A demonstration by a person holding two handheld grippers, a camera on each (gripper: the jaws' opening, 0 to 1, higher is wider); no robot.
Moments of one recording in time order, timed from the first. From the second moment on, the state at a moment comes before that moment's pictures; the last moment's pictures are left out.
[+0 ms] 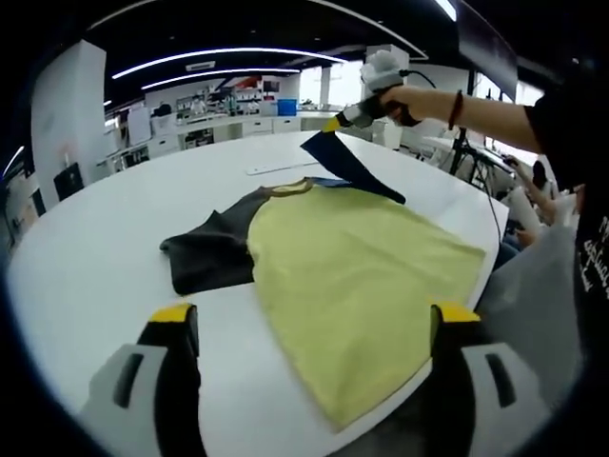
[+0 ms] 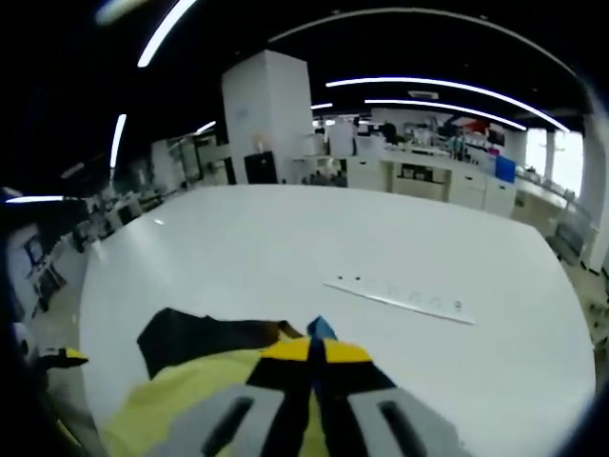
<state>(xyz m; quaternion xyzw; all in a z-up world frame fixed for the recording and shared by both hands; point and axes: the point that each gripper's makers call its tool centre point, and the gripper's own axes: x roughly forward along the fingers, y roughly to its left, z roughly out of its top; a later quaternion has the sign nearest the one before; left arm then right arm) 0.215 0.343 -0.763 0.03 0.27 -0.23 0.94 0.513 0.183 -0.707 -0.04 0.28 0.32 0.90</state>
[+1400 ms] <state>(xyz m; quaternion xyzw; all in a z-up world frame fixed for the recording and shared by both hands) 0.211 0.342 -0.769 0.02 0.27 -0.22 0.94 0.435 0.306 -0.723 -0.10 0.25 0.47 0.84</state>
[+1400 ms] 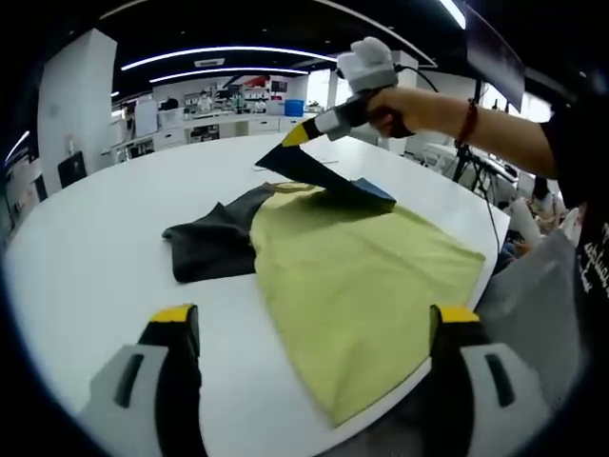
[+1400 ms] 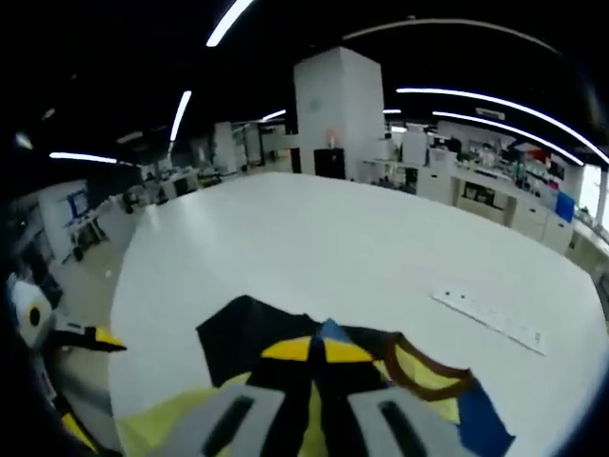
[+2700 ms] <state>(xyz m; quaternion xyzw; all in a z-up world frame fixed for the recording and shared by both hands) 0.213 0.346 -0.764 0.02 0.26 -0.21 0.94 0.352 0.329 -0.827 -0.13 0.30 0.50 0.80</state>
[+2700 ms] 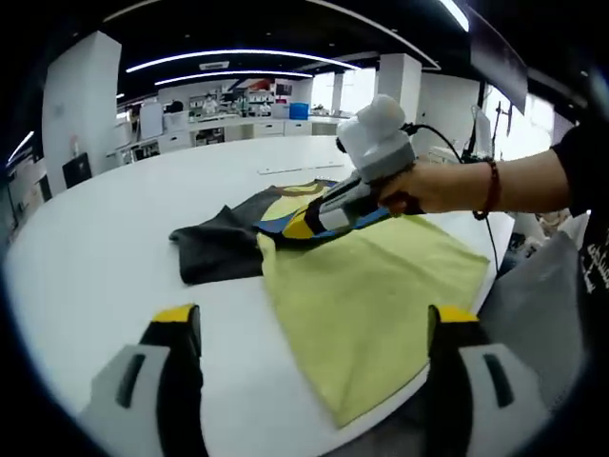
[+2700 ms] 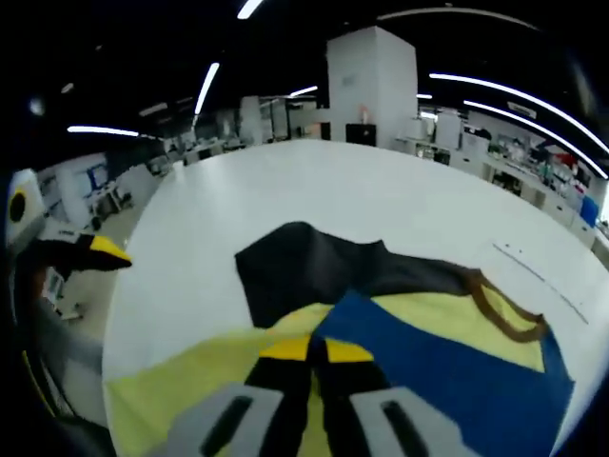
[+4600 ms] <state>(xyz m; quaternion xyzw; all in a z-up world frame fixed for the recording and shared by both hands) 0.213 0.349 -0.770 0.02 0.28 -0.20 0.94 0.411 0.123 -0.786 -0.04 0.31 0.37 0.88</state>
